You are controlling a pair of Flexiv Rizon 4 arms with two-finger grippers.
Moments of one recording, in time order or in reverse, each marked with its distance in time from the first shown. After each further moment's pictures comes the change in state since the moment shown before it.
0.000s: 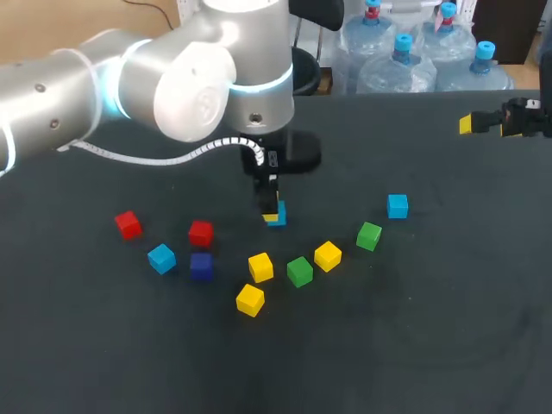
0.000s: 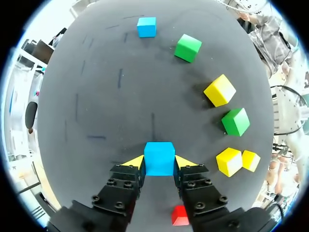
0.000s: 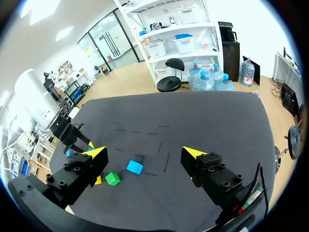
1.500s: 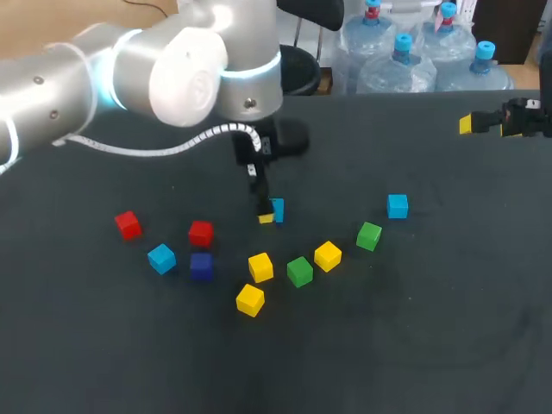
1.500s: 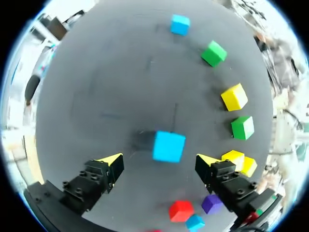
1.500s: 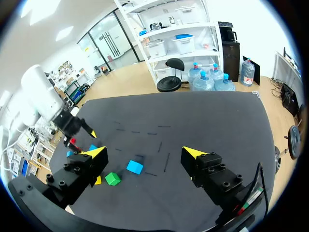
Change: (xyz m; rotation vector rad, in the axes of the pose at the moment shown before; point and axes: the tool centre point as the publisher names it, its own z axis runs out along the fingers) left arm 0.020 0.019 -0.010 0.031 -0.011 -0.234; right arm 0.000 0.000 0.000 0.000 0.000 0.000
